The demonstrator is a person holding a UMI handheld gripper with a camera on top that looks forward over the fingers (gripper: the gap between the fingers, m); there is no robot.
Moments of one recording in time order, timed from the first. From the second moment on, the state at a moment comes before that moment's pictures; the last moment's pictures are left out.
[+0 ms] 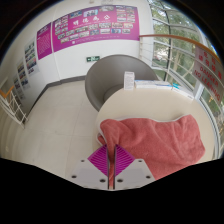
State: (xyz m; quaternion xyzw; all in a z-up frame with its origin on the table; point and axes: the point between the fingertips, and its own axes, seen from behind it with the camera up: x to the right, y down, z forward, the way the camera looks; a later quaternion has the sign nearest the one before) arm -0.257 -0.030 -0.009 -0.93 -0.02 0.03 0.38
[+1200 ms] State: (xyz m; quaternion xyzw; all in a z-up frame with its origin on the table) arm -0.048 -0.122 0.146 -0.90 0.04 -0.01 0.43
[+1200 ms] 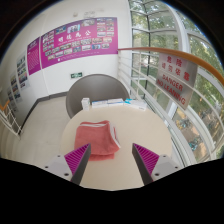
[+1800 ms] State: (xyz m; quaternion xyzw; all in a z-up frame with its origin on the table) arm -0.109 -0.325 0.234 -0.89 0.03 -0.05 0.44
